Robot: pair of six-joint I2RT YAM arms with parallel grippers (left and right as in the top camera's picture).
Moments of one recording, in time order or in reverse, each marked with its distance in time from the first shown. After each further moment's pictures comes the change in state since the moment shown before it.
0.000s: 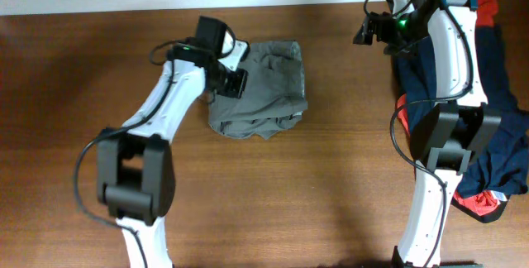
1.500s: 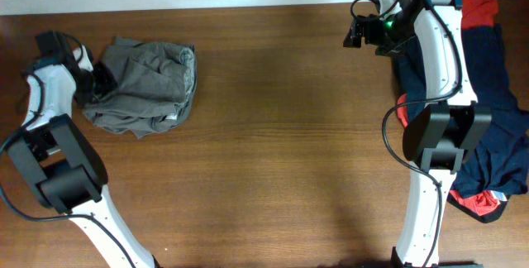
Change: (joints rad) left arm 0.660 0.172 0.159 0.005 -0.025 -0.232; right arm 0.056 0.000 0.000 -0.005 0.052 0.000
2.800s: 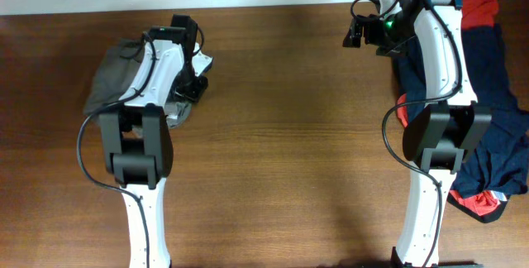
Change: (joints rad) left arm -0.503 0.115 0.179 -0.391 -0.335 0.497; right arm 0.000 0.000 0.000 0.000 0.003 0.000
